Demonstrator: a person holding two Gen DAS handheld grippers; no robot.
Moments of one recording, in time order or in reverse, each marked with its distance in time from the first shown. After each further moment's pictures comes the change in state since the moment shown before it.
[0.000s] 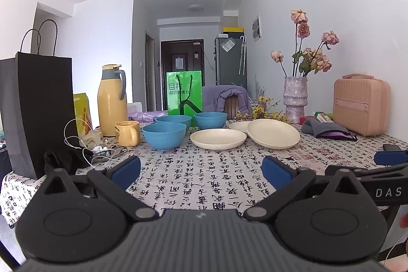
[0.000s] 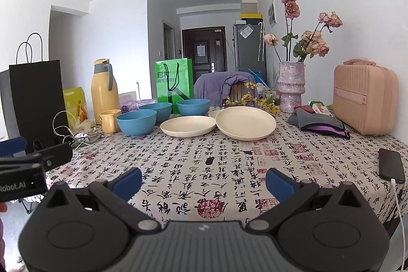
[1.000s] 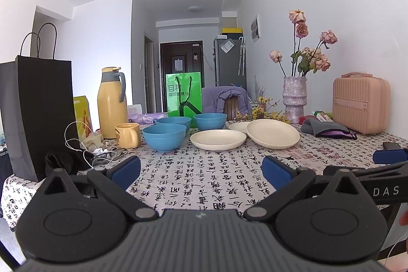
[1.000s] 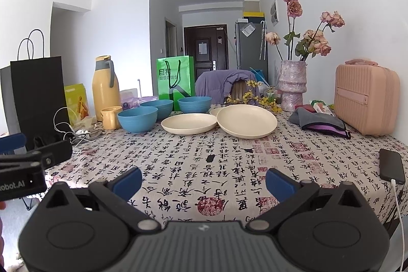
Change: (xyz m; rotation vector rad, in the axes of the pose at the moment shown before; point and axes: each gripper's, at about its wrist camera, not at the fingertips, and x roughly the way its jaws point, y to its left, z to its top) left arm -0.002 -0.002 -0.001 0.016 -0.008 0.001; right arm 0.000 0.001 0.001 -0.007 0.011 0.002
